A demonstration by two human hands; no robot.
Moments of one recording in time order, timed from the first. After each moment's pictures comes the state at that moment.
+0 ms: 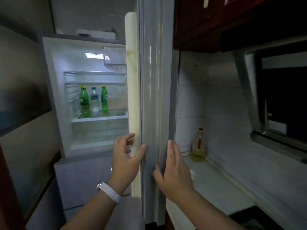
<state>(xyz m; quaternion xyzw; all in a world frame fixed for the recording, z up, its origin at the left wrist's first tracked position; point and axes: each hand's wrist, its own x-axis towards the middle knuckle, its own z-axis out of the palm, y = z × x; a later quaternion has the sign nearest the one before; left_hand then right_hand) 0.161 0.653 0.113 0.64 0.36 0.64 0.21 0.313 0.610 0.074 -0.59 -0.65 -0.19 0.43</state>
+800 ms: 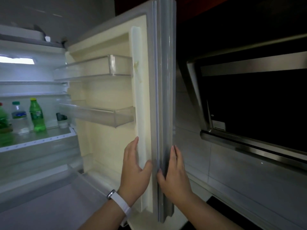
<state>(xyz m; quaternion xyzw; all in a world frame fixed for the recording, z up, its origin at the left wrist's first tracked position) 0.308 0.692 0.107 0.75 0.25 0.55 0.28 0.433 0.620 0.078 -0.74 -0.53 -0.10 0.41</state>
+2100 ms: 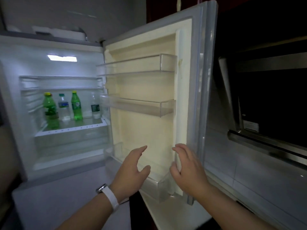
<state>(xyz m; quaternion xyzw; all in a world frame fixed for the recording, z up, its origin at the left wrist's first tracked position) 0.212 0.714 0.093 0.82 0.31 0.41 0.23 0.404 0.619 0.104 -0.66 -0.64 -0.14 0.38</state>
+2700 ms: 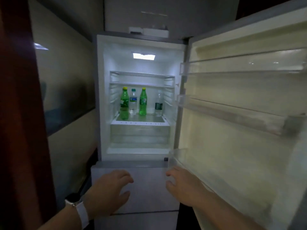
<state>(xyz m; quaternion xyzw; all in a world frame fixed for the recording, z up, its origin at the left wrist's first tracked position) -0.065 0.777 0.048 0.86 0.45 0.23 -0.04 0.219 0.786 0.074 -0.57 -0.80 0.05 0.17</state>
